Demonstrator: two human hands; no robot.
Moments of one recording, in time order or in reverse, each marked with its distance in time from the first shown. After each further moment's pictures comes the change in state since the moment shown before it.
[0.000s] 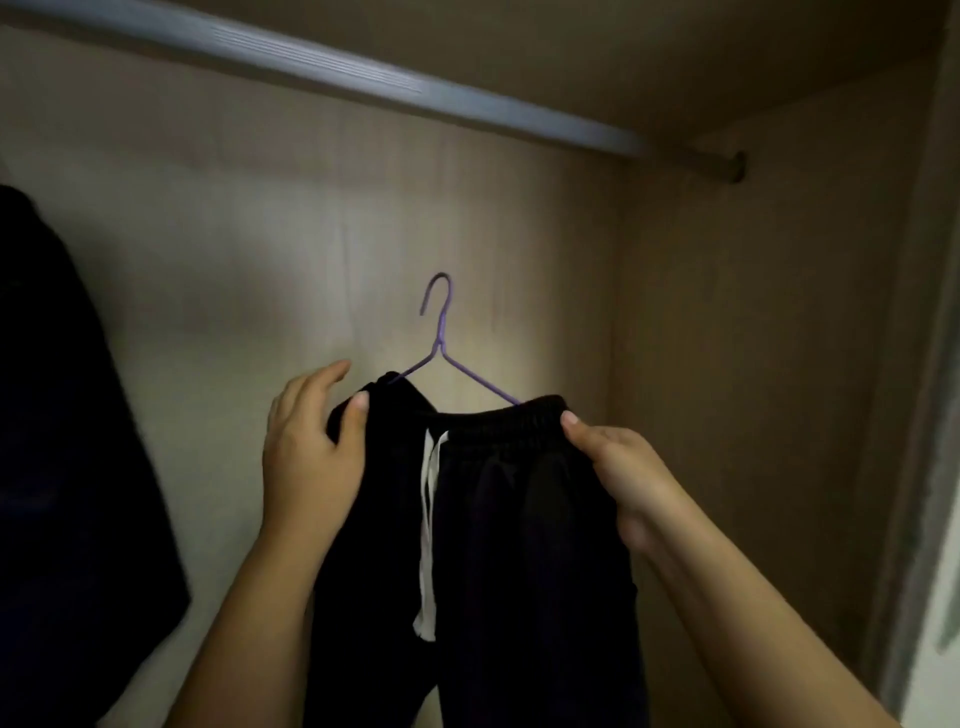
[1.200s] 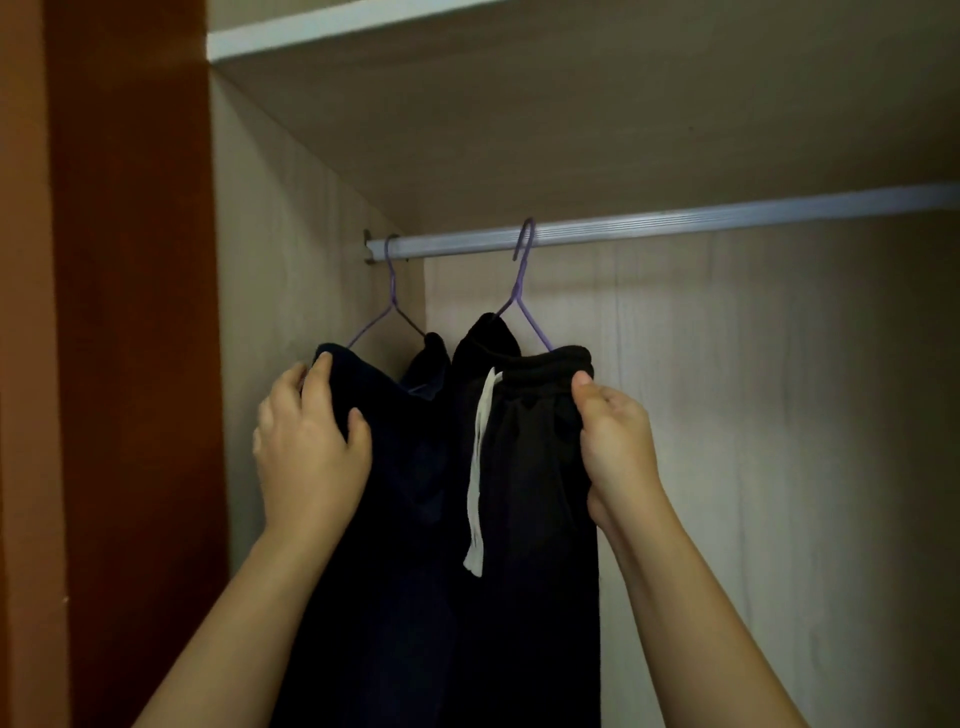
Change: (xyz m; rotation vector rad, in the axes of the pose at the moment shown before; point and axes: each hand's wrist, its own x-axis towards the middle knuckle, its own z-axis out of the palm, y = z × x) left_hand 0.027 0.068 -0.217 0.860 0.360 -0.091; right_hand -0.064 -0.080 0.181 0.301 -0.355 -0.264
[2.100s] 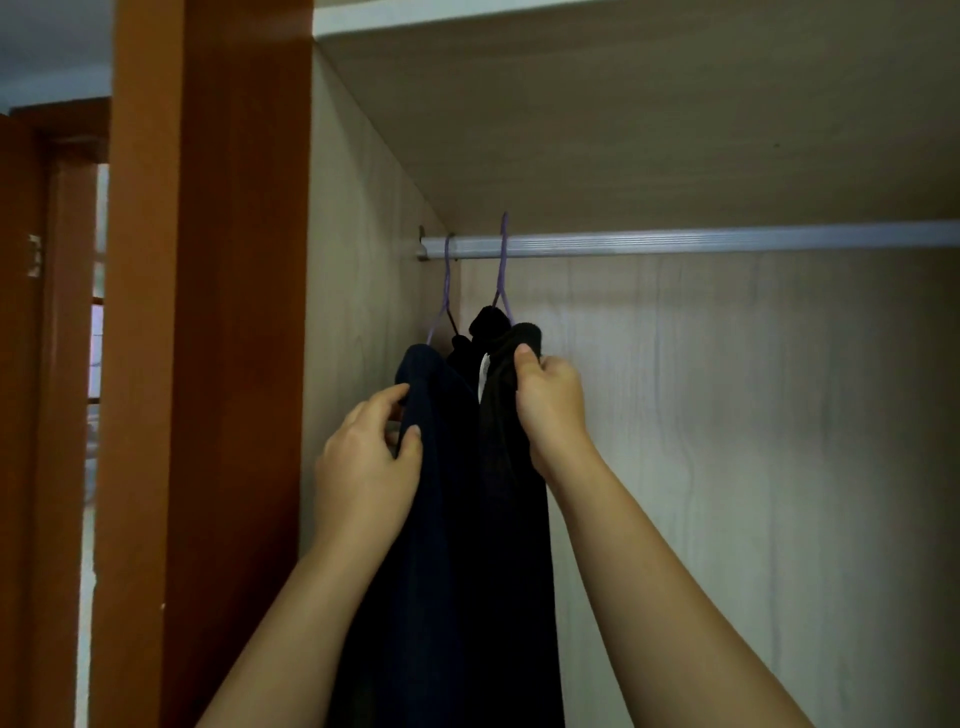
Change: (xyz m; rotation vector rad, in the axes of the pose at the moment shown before) left_hand 0.005 -0.030 -0.005 -0.346 -0.158 -0.067; right_hand 0.036 0.022 0.110 -0.222 -0.052 -0.113
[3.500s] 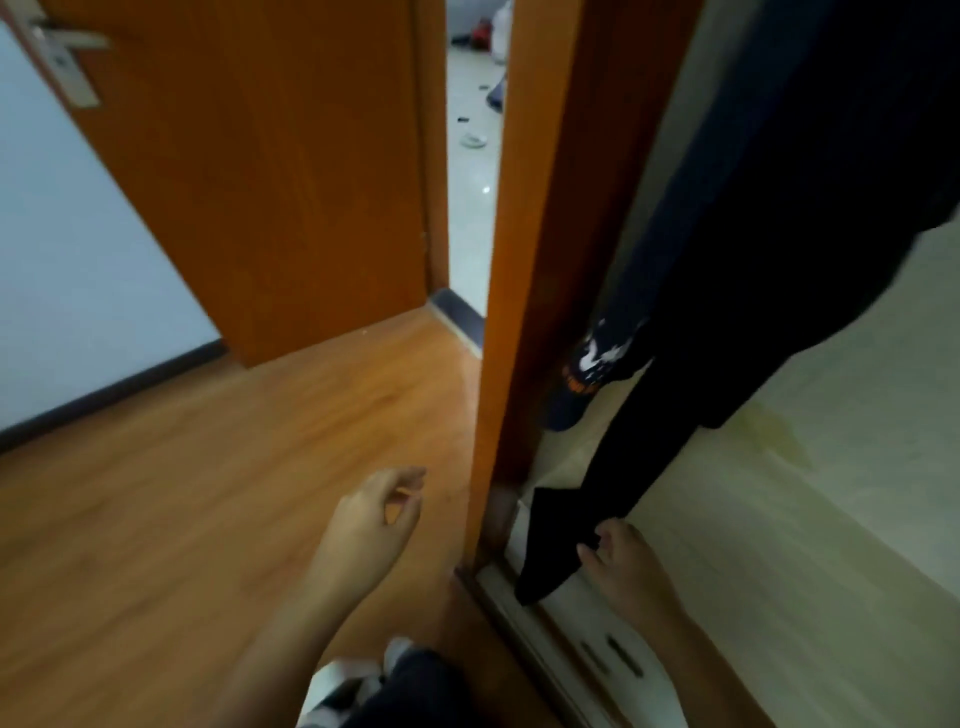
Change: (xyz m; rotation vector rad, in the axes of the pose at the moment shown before) left_hand -0.421 -0.122 -0.152 0.404 -0.363 -0.949; right_hand -0.394 0.315 -0.097 -0.806 -1.225 0.531
